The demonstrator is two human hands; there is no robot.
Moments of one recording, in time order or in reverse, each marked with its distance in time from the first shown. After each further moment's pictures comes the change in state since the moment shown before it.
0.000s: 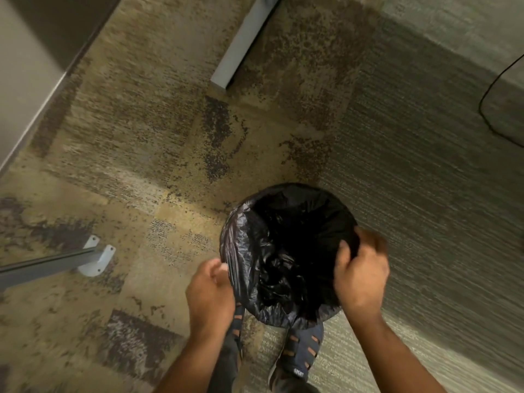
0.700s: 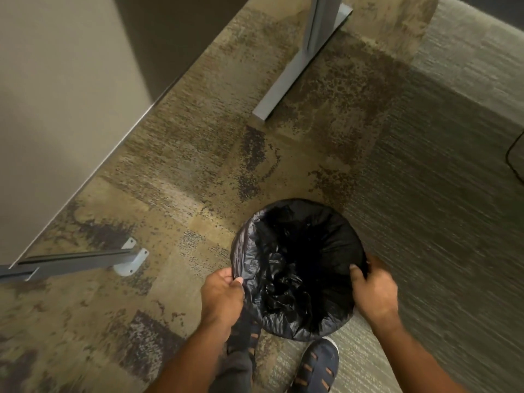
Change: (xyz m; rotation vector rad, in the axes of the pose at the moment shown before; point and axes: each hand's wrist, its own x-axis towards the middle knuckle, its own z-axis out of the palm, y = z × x) left_hand 0.036 -0.010 -0.032 -0.168 -0.060 -0.212; right_hand 0.014 -0.027 -0.005 0.096 -0.383 0.109
